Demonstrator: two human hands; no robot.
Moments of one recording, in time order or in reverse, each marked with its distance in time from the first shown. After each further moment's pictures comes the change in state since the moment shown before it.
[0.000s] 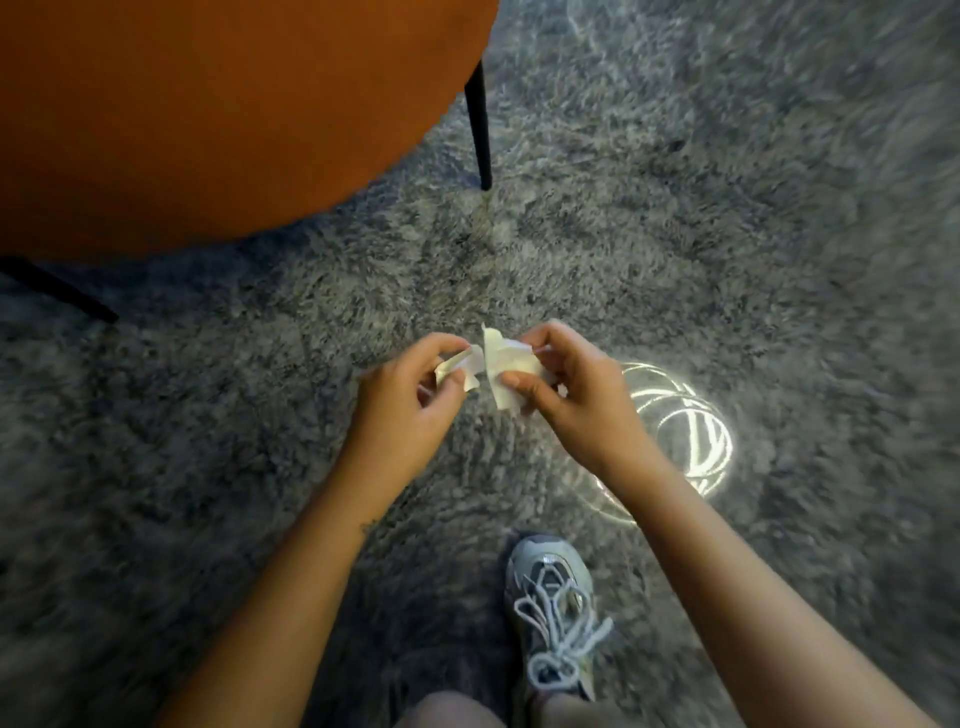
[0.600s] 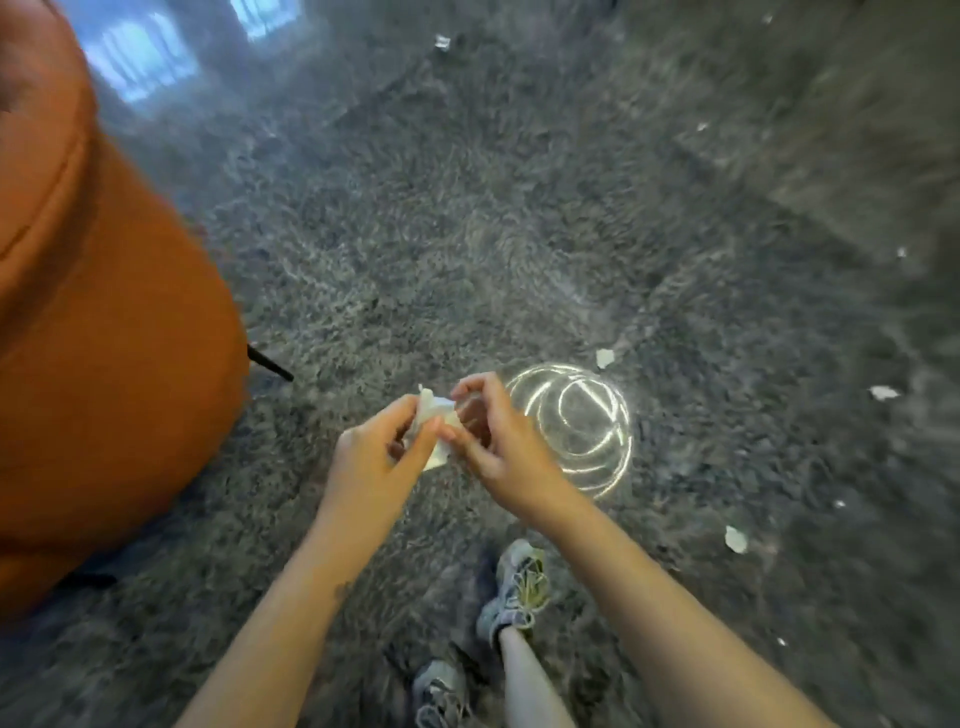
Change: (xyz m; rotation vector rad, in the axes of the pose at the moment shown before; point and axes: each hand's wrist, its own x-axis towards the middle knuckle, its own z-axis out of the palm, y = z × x) left_hand -0.199 0.474 -0.056 0.078 -0.464 0.393; right_hand -0.290 -0.357 -0.233 0.116 0.413 0.091
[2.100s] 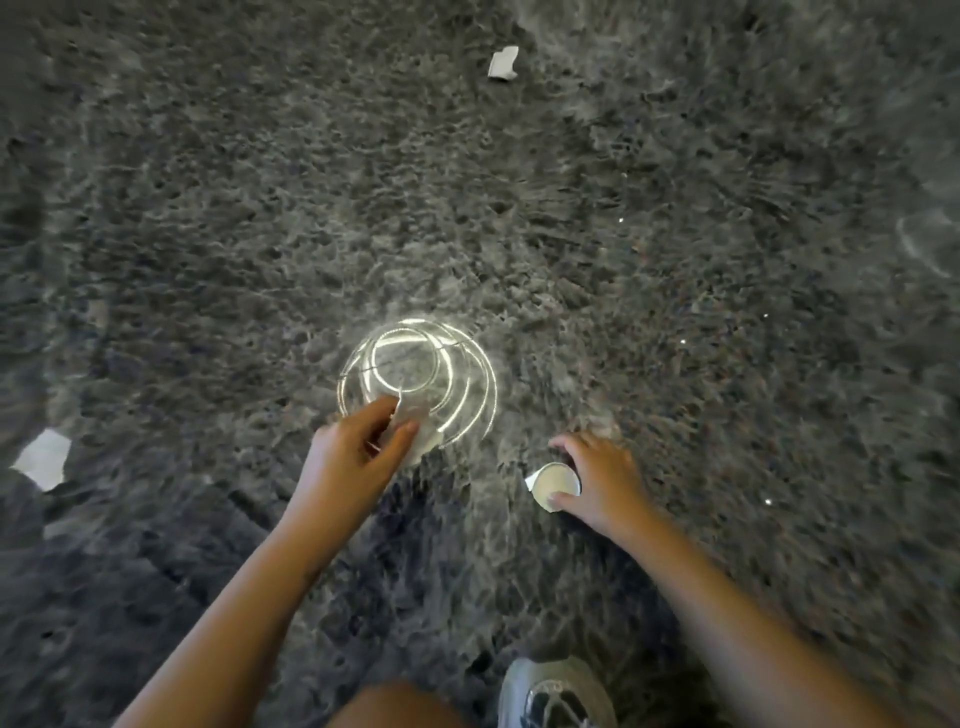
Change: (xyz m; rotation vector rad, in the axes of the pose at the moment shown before) left_hand 0.172 -0.189 0.834 0.333 -0.850 0.516; right_hand -0.264 0.822 -0.328 -0.406 0.643 1.013
